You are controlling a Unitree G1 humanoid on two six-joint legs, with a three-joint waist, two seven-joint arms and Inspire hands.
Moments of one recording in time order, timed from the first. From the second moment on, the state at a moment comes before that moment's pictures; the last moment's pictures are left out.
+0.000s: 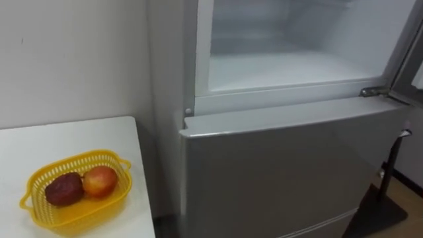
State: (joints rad) left arm 0.37 0.27 0.42 0.96 0.36 0.11 0.00; right arm -0.53 -0.84 -0.47 0.63 0.93 0.35 -0.80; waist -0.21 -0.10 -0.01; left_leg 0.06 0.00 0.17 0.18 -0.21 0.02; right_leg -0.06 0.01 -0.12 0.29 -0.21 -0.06
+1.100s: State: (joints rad) left arm 0.29 0.31 0.19 0.97 0.36 0.03 0.02; right arm 0.03 -0.63 -0.29 0.00 -0.02 0.37 -0.67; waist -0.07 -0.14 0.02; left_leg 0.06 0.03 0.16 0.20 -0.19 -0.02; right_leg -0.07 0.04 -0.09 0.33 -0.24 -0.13
